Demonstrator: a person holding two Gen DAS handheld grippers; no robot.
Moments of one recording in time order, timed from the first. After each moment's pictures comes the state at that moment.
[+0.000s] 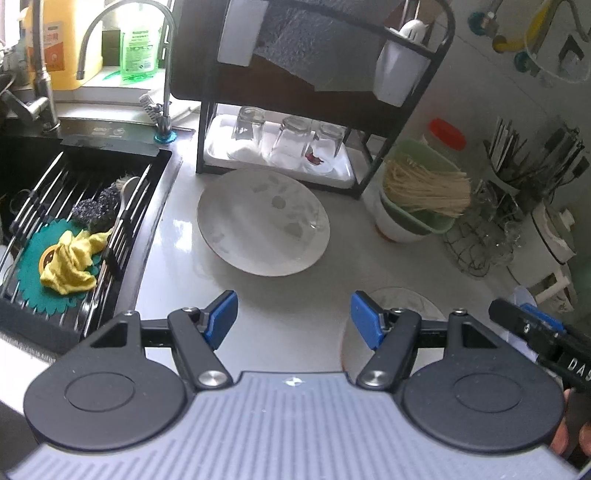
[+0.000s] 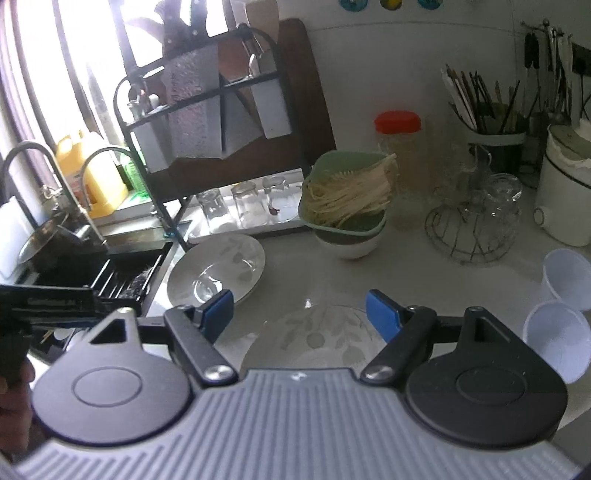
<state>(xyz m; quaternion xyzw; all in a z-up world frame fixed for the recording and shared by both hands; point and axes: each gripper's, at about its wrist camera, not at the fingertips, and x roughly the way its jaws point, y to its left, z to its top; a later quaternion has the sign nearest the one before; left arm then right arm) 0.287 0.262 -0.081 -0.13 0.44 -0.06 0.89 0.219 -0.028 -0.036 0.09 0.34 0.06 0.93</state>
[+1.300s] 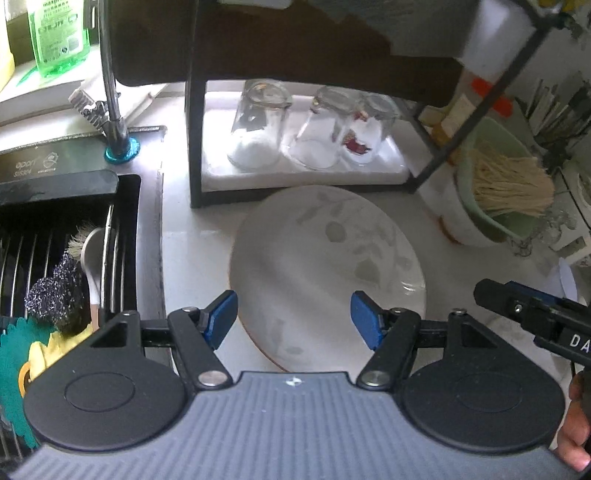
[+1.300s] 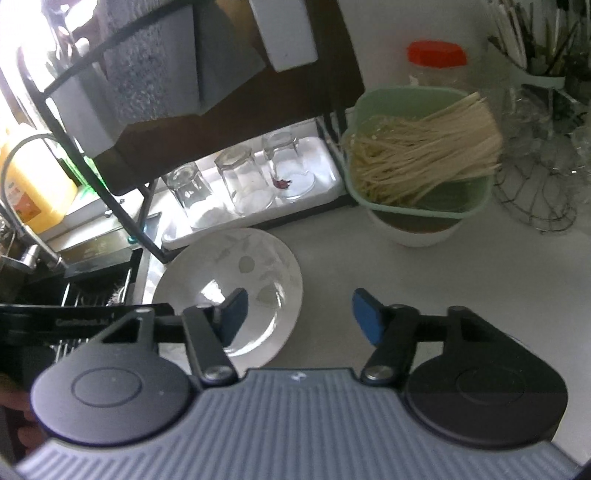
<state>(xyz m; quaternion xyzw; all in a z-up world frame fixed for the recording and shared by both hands) 0.475 0.336 -0.166 -0.07 0.51 -0.16 0.84 0.364 0.064 -0.102 0.13 0.43 -0.01 0.89</state>
